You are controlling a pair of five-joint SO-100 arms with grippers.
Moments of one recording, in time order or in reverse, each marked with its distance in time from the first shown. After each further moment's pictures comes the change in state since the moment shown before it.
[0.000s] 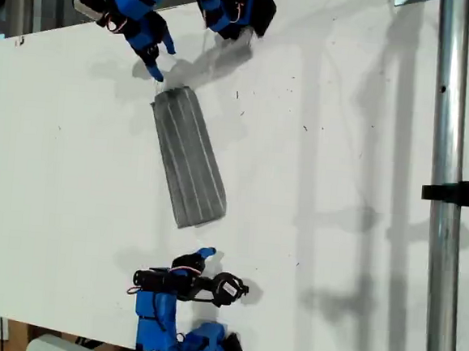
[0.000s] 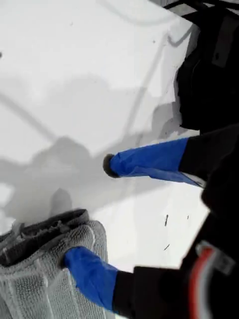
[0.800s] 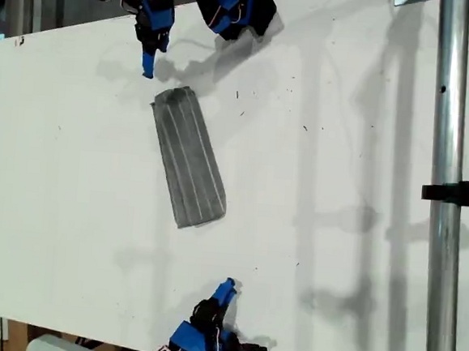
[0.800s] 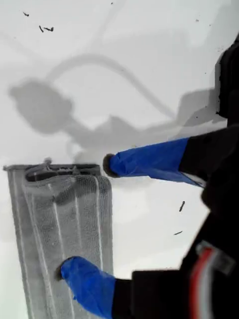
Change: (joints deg) arm 0 16.3 94.8 63.3 -19.0 -11.4; arm 1 -8.4 37.4 11.9 -0.2 0.5
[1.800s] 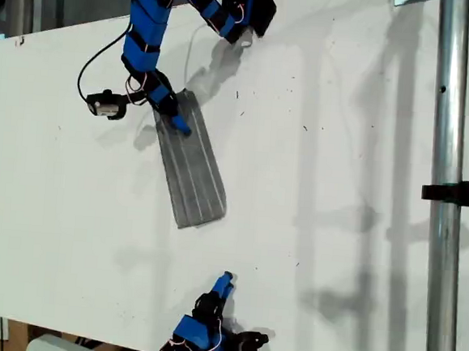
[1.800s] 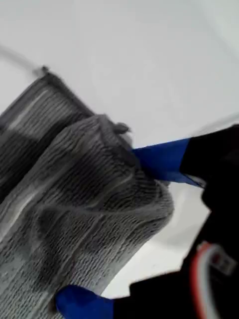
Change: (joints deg) arm 0 -4.8 5.4 9.3 -1.1 5.7; arm 1 -17.6 -70.0 -21.4 -29.2 -30.2
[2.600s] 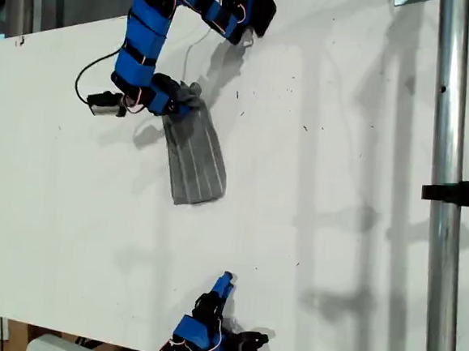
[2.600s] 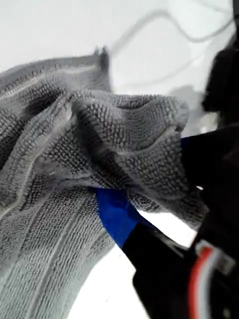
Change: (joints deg) arm 0 0.0 0.0 0.0 0.0 0.0; arm 1 -7.3 -1.0 -18.5 33.1 27.9
